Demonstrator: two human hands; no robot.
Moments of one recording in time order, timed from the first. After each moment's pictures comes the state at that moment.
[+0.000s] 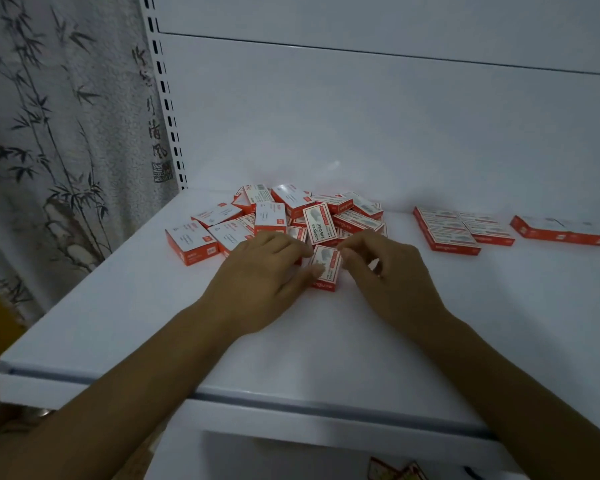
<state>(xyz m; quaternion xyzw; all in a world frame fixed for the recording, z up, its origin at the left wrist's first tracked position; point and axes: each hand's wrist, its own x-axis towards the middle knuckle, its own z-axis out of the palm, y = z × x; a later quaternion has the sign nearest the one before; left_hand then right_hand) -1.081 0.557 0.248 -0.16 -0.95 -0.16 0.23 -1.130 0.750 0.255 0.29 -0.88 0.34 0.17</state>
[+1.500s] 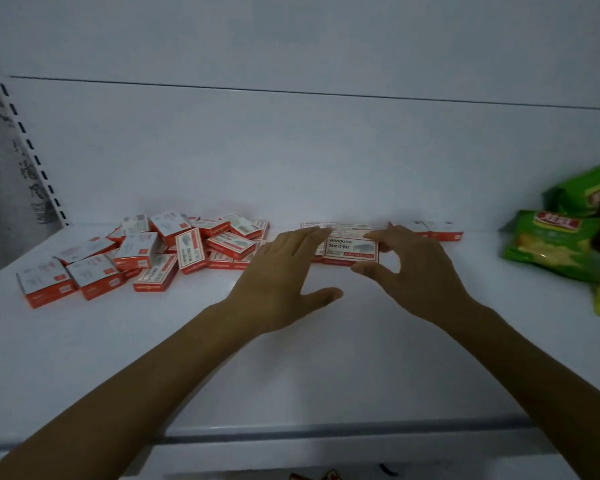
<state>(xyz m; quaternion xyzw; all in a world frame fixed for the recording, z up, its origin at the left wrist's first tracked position) -1.132 0.739 0.277 -0.22 -0.93 -0.17 0.23 -1.152 0.938 0.300 0.20 -0.94 0.19 0.21</state>
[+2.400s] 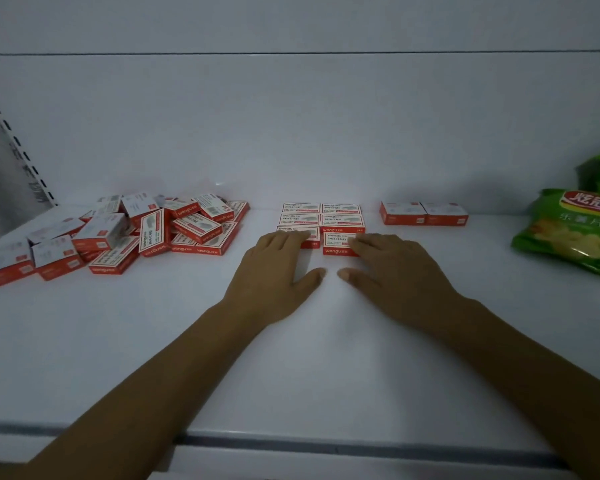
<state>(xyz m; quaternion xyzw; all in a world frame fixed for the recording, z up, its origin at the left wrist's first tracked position) -1.169 0.790 0.240 -0.08 -0.97 -0.16 0.18 -1.201 0.985 0.259 0.28 -0.95 0.05 0.10</state>
